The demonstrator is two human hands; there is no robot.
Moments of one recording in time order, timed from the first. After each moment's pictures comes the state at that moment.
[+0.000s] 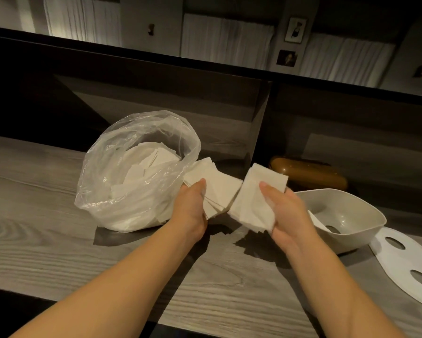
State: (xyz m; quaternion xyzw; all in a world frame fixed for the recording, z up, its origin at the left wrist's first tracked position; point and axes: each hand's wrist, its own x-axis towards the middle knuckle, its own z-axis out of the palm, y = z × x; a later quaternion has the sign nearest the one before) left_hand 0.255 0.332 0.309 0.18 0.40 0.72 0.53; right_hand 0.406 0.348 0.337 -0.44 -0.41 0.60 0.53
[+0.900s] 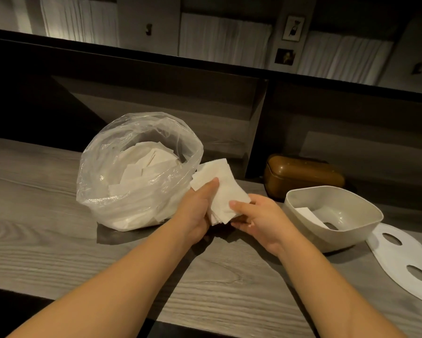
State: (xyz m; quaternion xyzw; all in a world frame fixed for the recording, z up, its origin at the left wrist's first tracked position) left_hand 0.261 0.326 0.310 0.27 0.37 0.68 0.58; right_hand 0.399 0.355 0.315 -0.45 -0.55 0.61 0.36
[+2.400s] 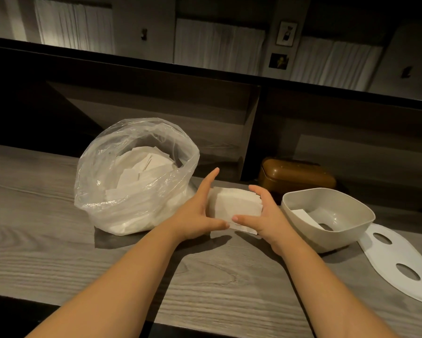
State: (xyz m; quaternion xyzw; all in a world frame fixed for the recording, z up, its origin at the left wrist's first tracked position) left_hand 0.234 0.332 0.291 0.68 0.50 0.42 0.33; right_hand 0.424 0.379 0.294 -0.48 -0.70 0.38 0.36
